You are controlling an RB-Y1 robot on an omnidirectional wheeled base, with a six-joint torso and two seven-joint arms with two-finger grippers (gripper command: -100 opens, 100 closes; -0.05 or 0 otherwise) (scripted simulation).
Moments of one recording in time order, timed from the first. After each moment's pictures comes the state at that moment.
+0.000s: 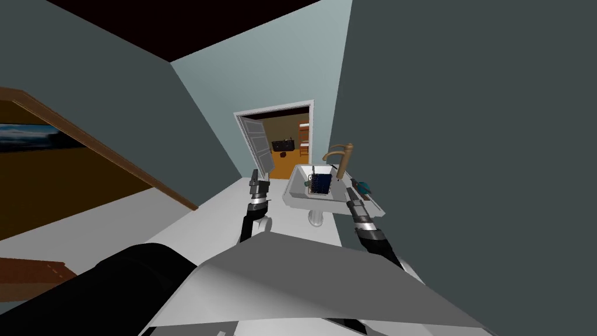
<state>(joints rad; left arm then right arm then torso) 0.47 -0.02 0.00 -2.24 0.08 -0.53 0.08 0.55 -0.26 0.15 -2.08 0.02 -0.46 0.17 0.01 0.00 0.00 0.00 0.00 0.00</state>
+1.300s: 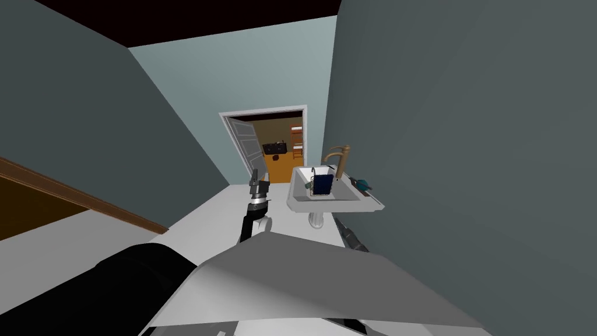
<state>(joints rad) 0.47 -0.02 0.00 -2.24 0.08 -0.53 0.08 0.64 -0.53 0.33 -1.80 0.16 -0.46 0.18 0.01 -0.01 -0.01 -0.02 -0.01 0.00</state>
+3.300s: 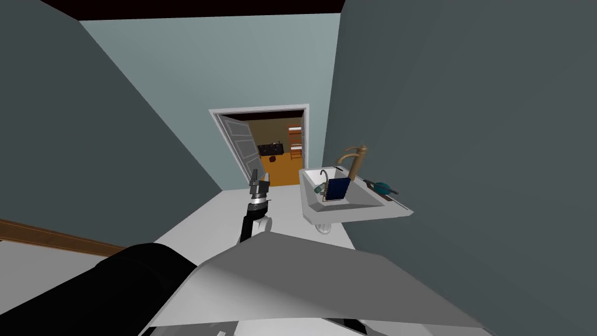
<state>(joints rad) 0.47 -0.02 0.00 -2.24 0.08 -0.53 0.08 0.74 -1.01 0.53 -1.30 0.29 -0.49 0.13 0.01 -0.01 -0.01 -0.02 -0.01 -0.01</state>
